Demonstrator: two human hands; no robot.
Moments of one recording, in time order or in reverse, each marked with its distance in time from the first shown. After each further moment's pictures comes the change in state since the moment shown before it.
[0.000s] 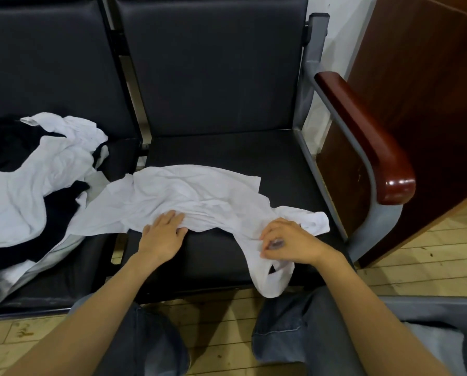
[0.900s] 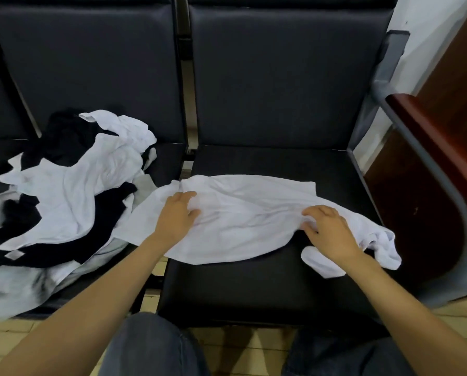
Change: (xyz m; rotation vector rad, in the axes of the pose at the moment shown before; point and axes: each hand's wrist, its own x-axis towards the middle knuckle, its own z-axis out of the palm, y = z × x) left_hand 0.060 -0.082 -0.035 -0.403 0.344 0.014; right_hand 0.092 -0.022 -0.006 -0.240 0.378 0.213
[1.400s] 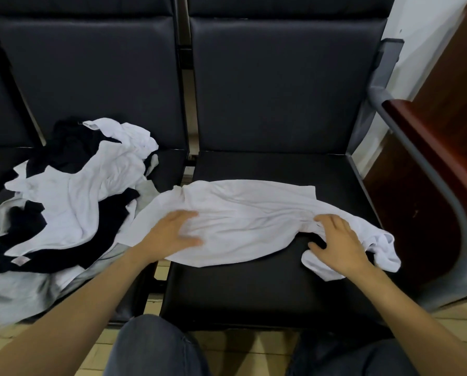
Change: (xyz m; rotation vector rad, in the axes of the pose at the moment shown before) left_hand -0.019 -0.029 -0.018 -0.076 -0.313 0.058; right_hand -0.015 0.017 0.005 -0.010 -0.037 0.083
